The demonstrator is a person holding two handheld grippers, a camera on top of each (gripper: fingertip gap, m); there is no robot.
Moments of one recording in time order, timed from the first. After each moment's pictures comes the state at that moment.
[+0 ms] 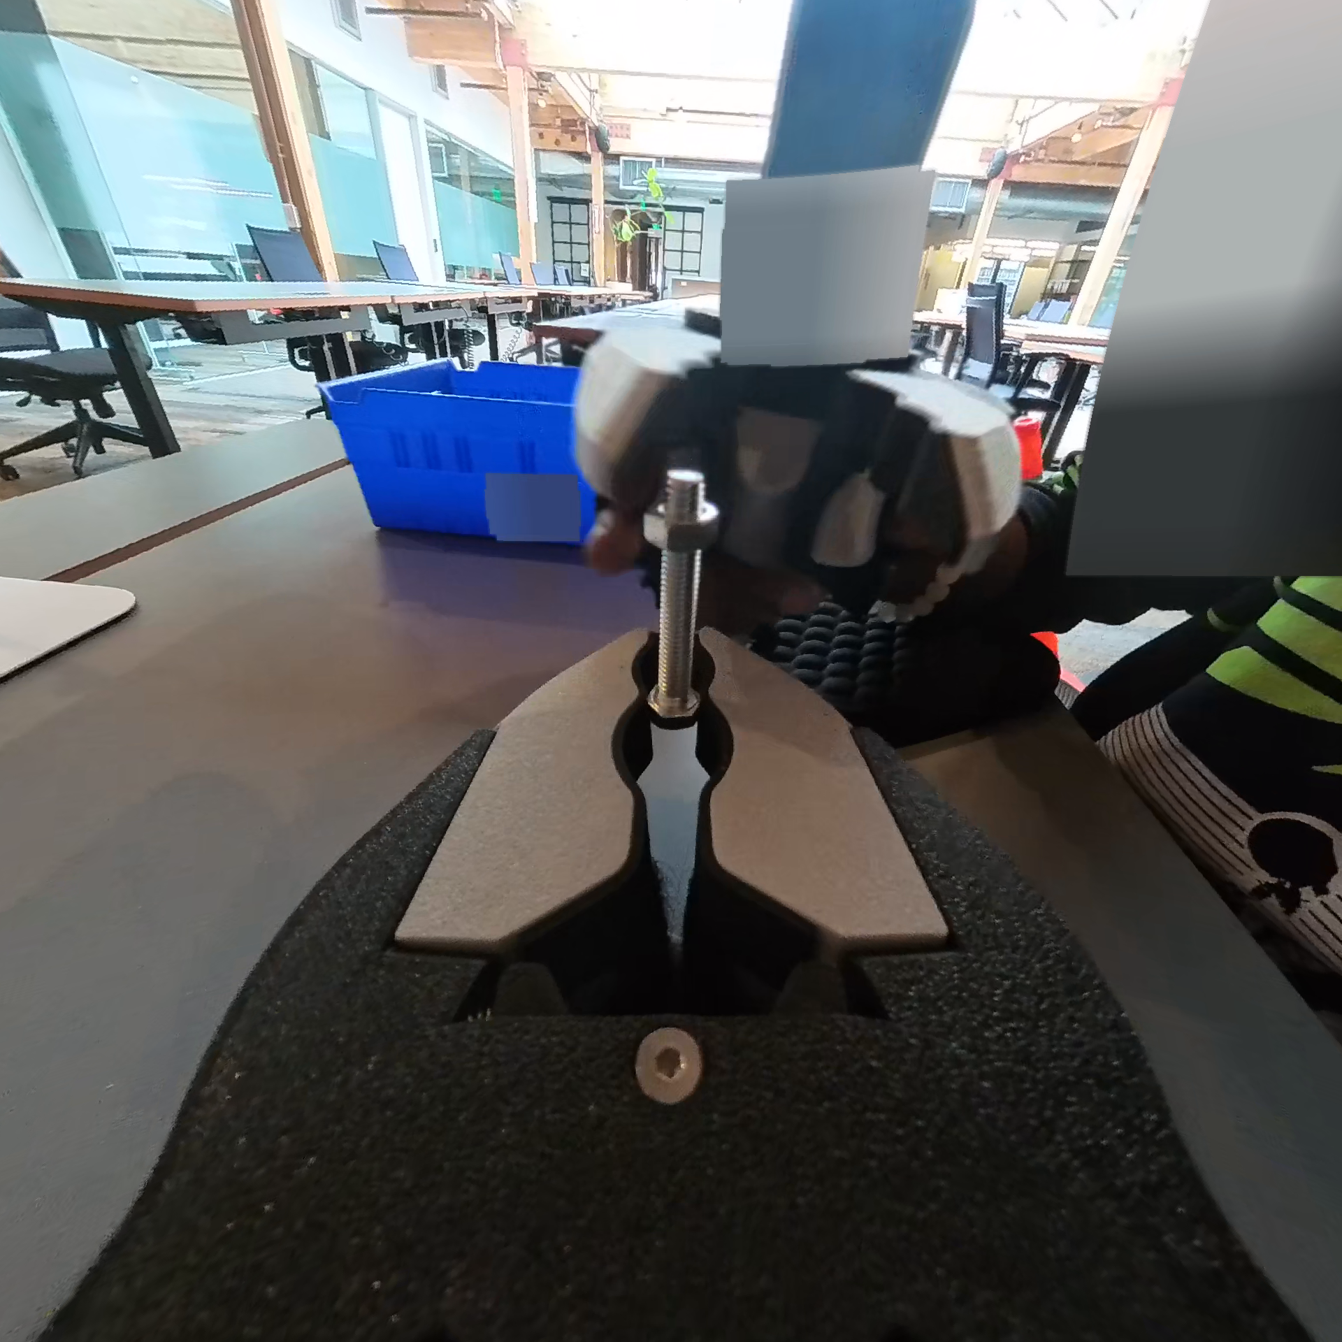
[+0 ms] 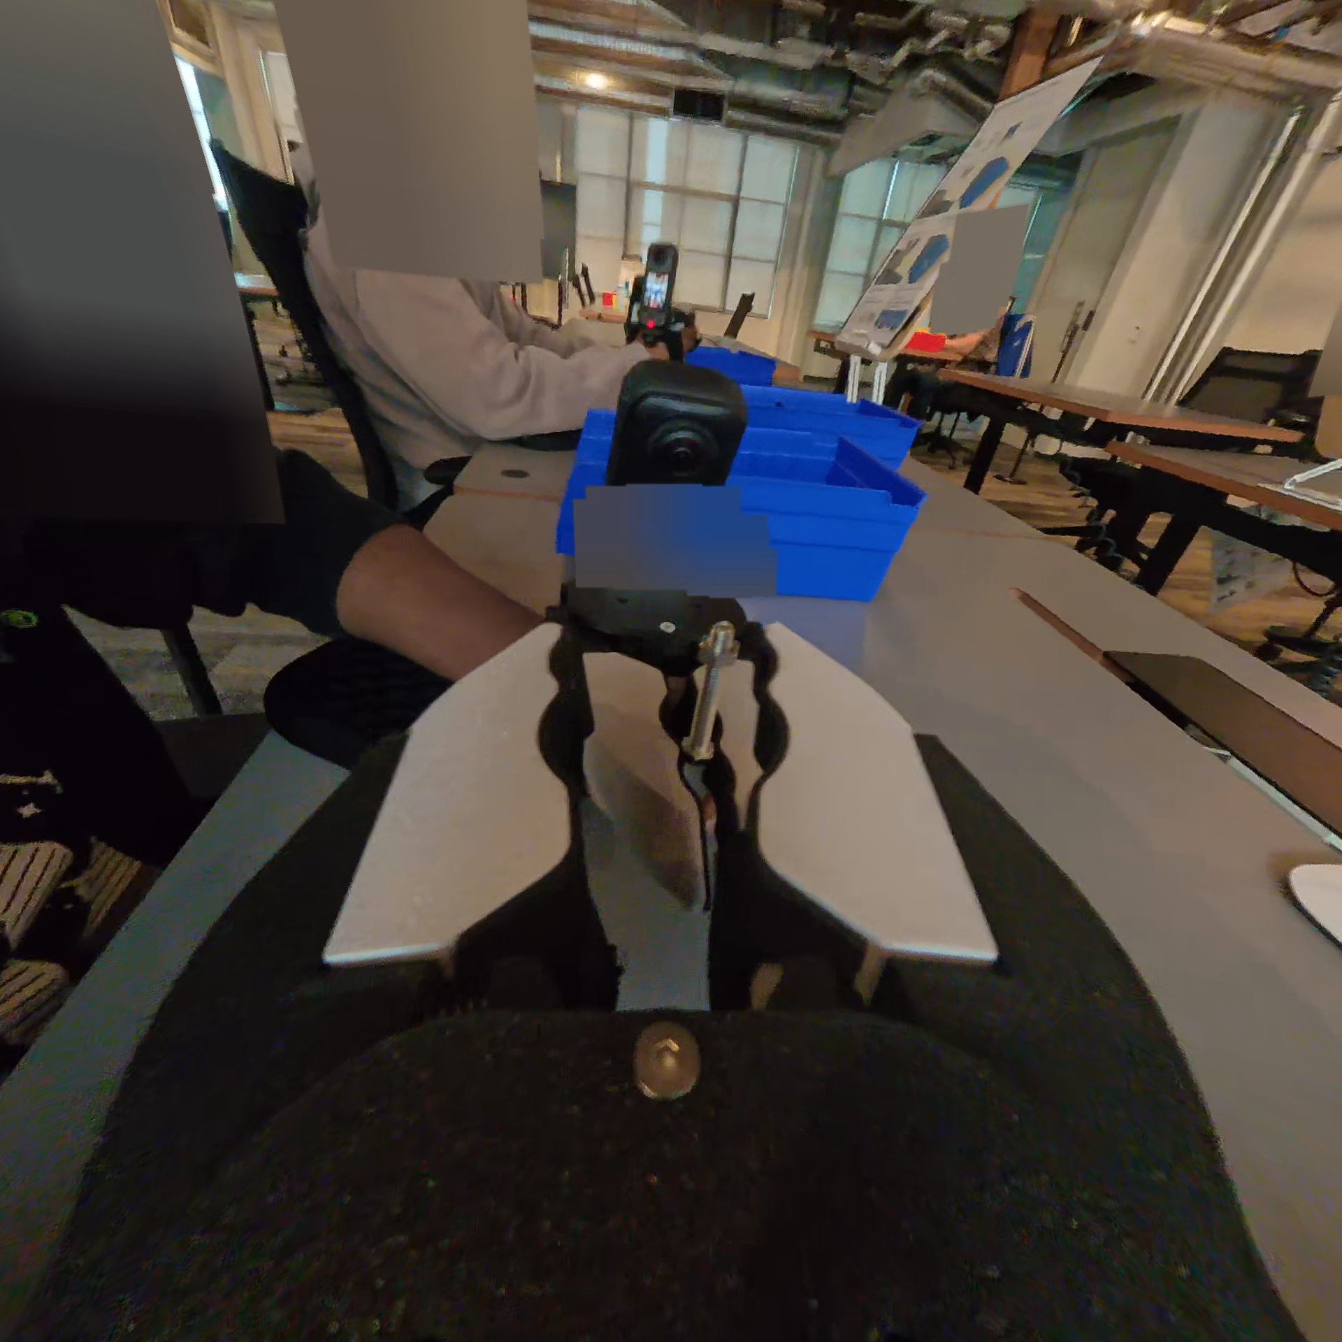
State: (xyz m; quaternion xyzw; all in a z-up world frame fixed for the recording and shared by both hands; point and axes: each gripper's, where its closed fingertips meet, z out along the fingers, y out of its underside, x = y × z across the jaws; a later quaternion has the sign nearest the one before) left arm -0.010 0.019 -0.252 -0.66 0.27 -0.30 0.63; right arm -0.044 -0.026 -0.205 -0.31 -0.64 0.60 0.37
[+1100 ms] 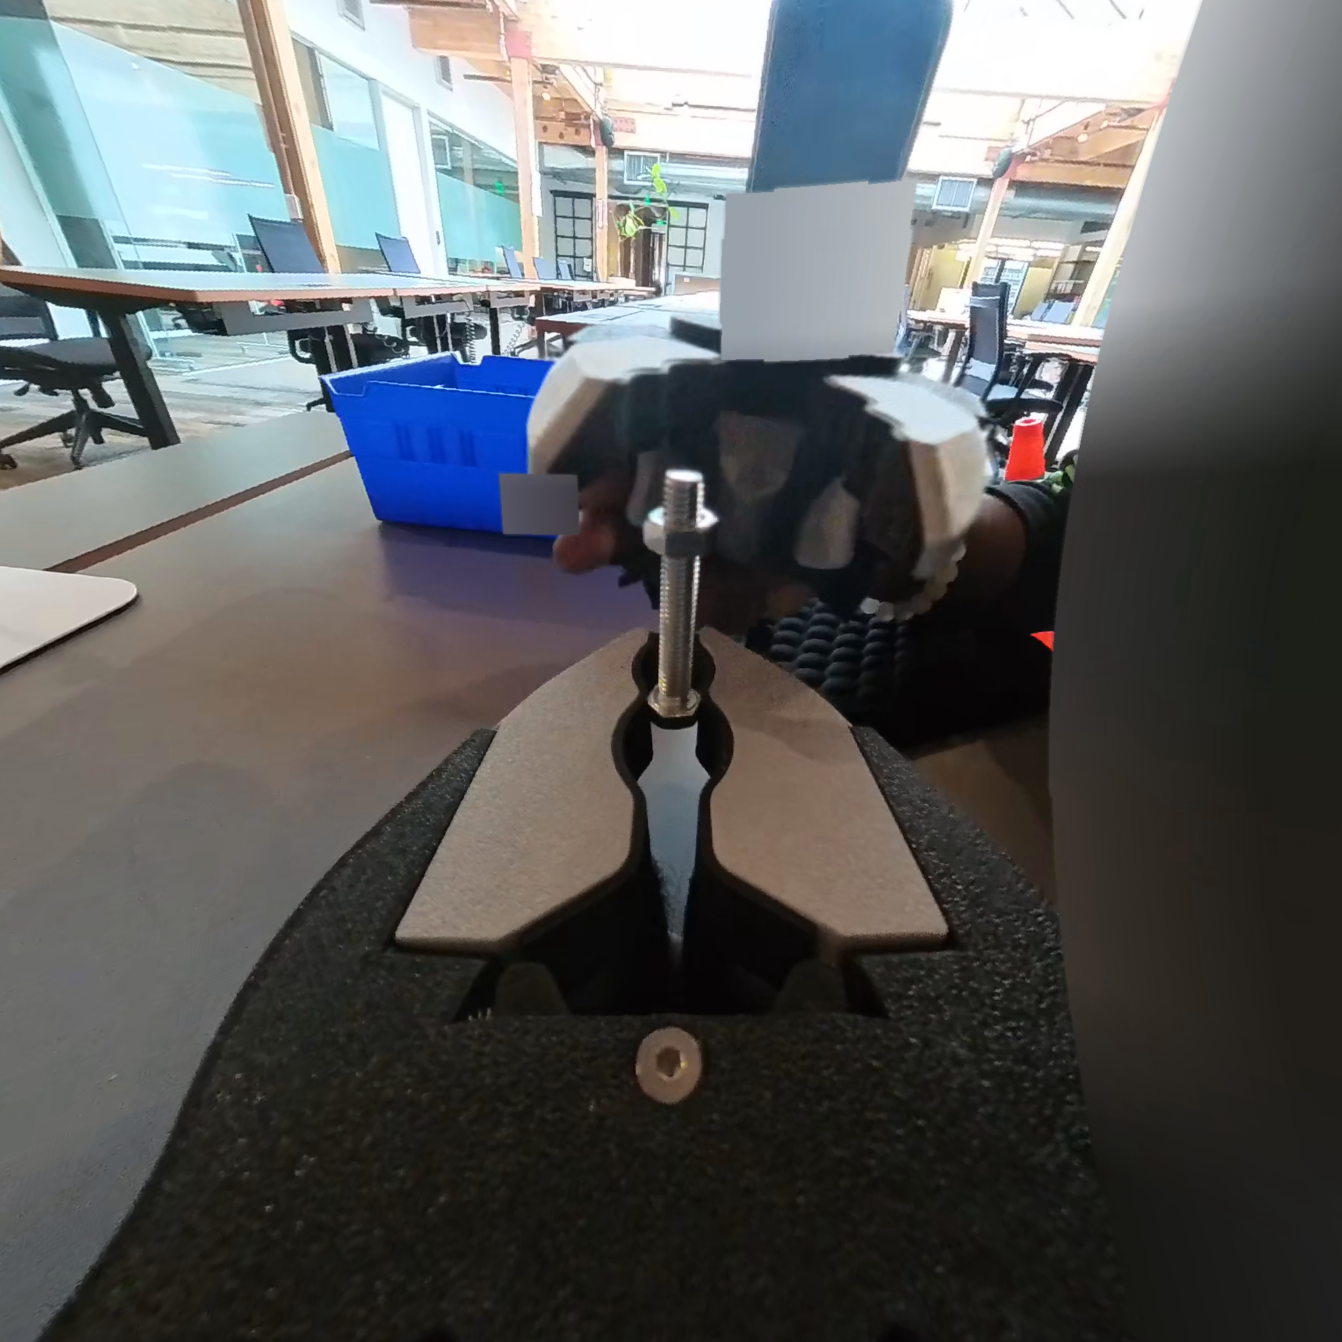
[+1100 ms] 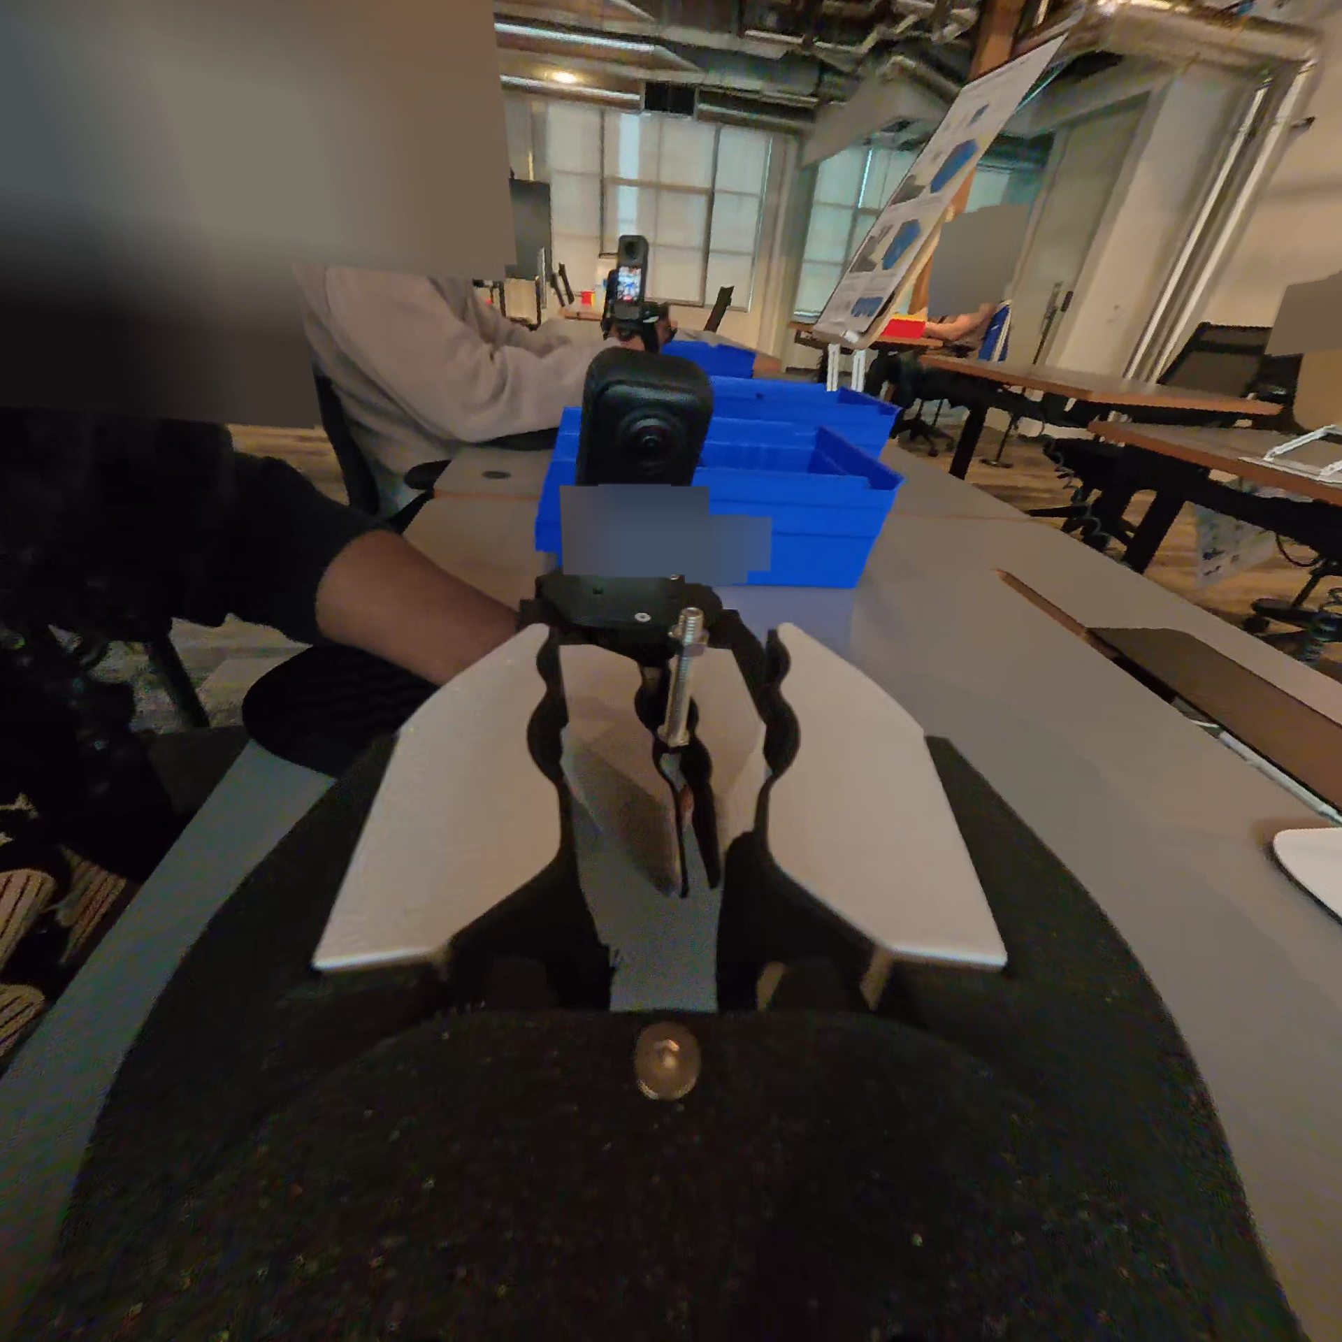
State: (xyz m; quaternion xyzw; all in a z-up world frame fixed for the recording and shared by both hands) left arm -0.011 0.020 -0.253 -0.66 0.27 -0.31 0.63; right arm -0.048 -0.017 -0.207 -0.33 -0.63 0.60 0.37
